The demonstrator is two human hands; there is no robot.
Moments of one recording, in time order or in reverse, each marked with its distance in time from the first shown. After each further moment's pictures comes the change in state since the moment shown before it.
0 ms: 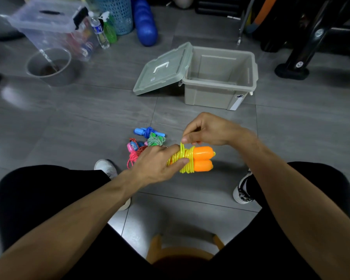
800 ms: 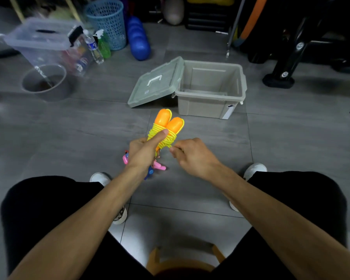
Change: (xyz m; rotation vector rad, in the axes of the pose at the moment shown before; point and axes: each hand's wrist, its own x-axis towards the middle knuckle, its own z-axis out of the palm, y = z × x) left_hand 0.044 0.005 -0.020 -1.105 0.274 -1.079; right_hand -0.011 -0.014 0.053 -0.351 0.429 -0.041
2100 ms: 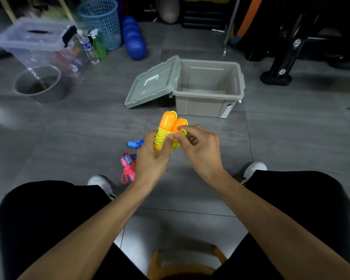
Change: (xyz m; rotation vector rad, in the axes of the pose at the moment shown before) left_hand -0.020 -0.011 0.015 0.341 0.037 0.461; right_hand 0.004 -0.004 0.006 0.375 0.620 0.185
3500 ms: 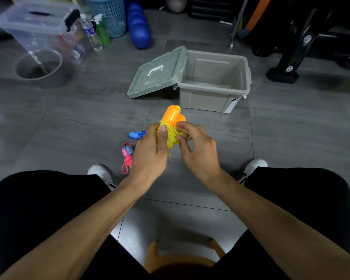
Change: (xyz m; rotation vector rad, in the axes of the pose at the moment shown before) left_hand -0.010 0.003 -0.014 0.186 0.037 0.118; right_hand -0.020 0.017 0.016 -0.129 -0.029 -0.273
